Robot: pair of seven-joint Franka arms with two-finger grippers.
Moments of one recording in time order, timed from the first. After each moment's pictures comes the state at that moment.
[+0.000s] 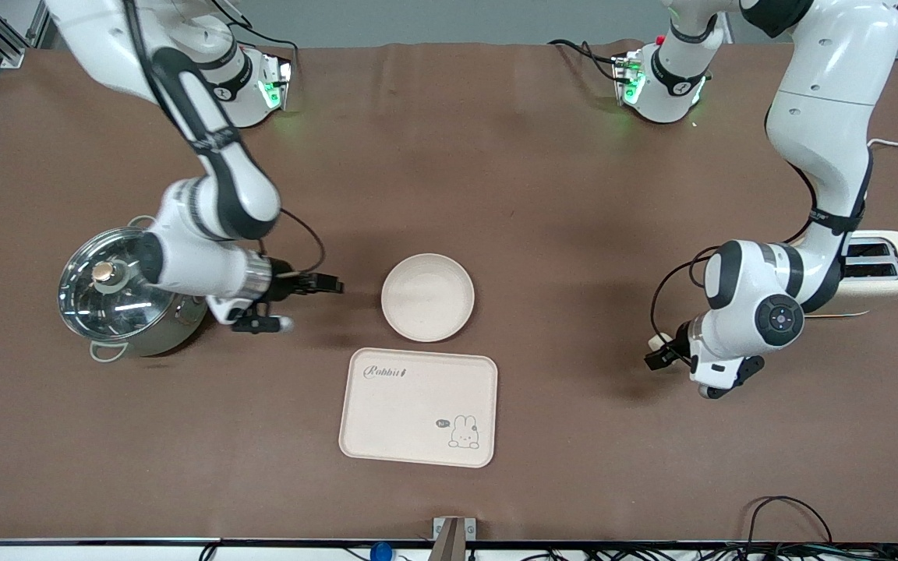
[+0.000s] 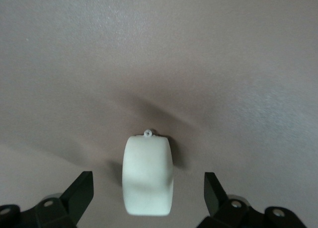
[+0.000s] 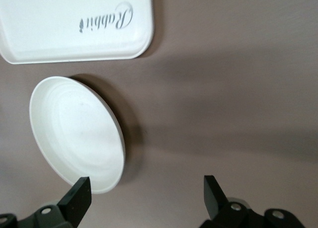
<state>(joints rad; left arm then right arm) 0.00 0.69 -0.15 -1.71 0.04 2.31 -0.69 0.31 0.45 0.06 -1.97 0.67 2.33 -0.03</state>
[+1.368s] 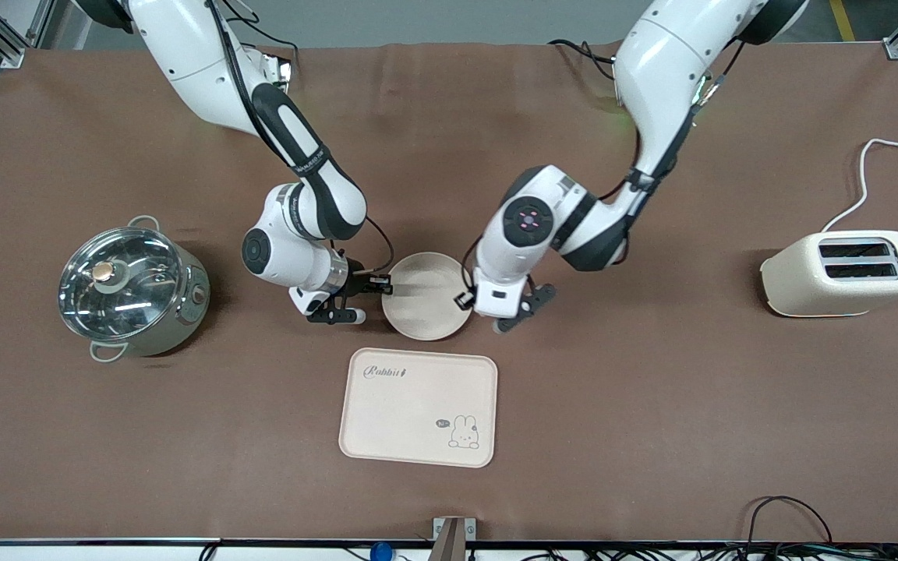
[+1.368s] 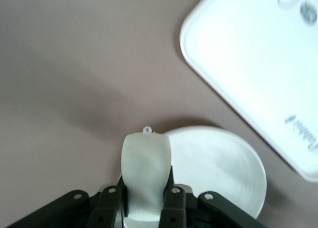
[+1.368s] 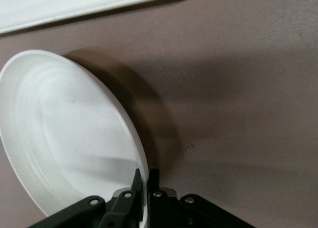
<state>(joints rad) -0.49 0.70 -0.27 -1.53 0.04 2.30 -1.36 0.49 0.59 0.05 -1.95 0.83 2.52 -0.07</state>
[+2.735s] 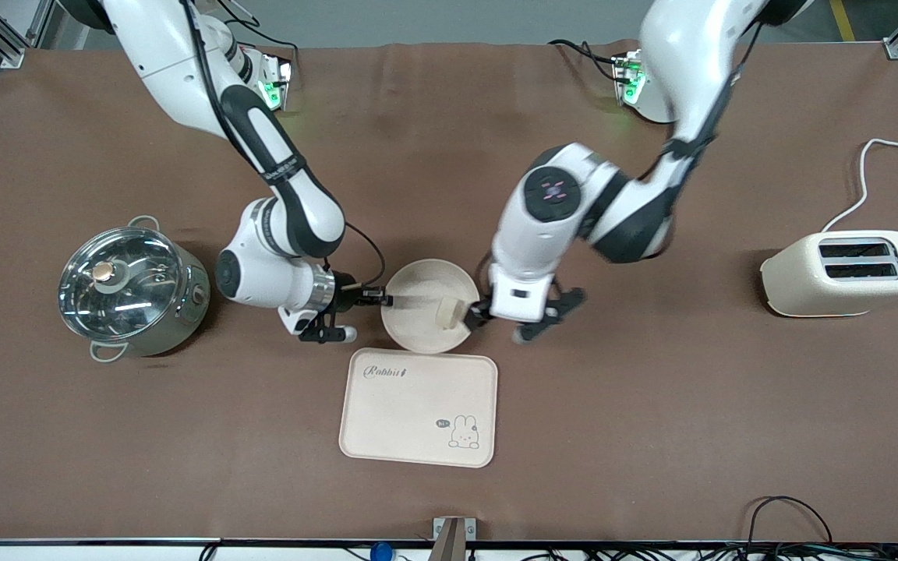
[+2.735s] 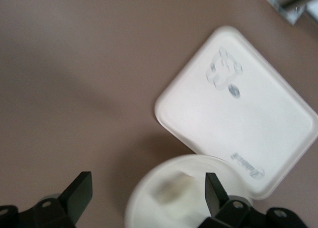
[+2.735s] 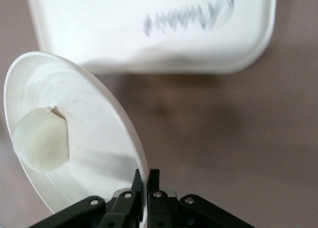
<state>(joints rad) -0.40 0.54 -0.24 -1.41 0.15 2.10 -1.24 0.41 0.60 0.04 -1.77 0.86 2.34 -0.09</state>
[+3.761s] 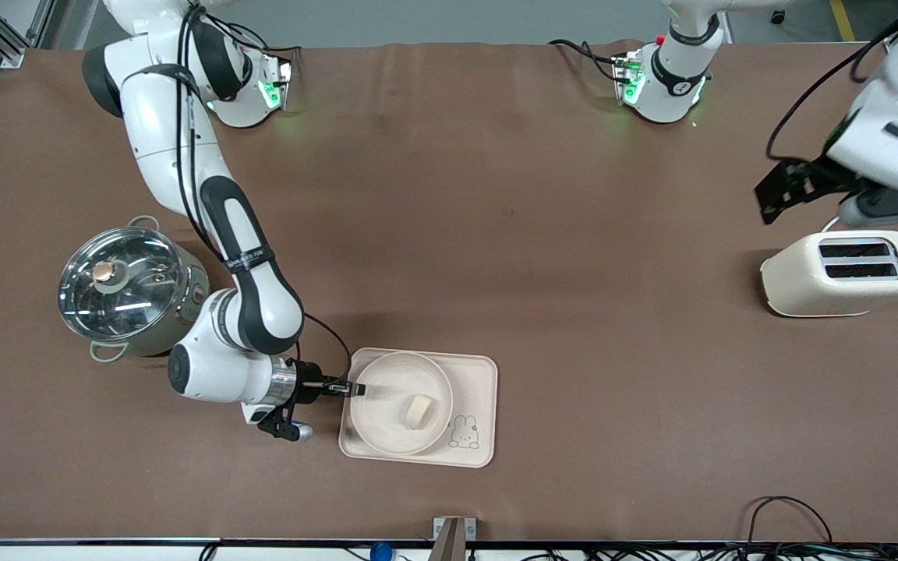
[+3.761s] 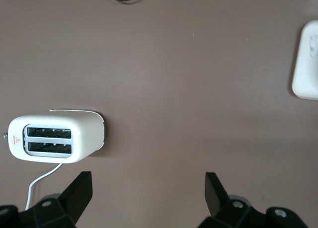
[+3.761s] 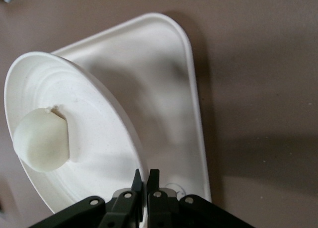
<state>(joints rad) 0.03 0.04 -0.23 -1.43 0.10 1.52 -0.19 0.34 1.02 -0.07 -1.15 0.82 2.17 0.03</state>
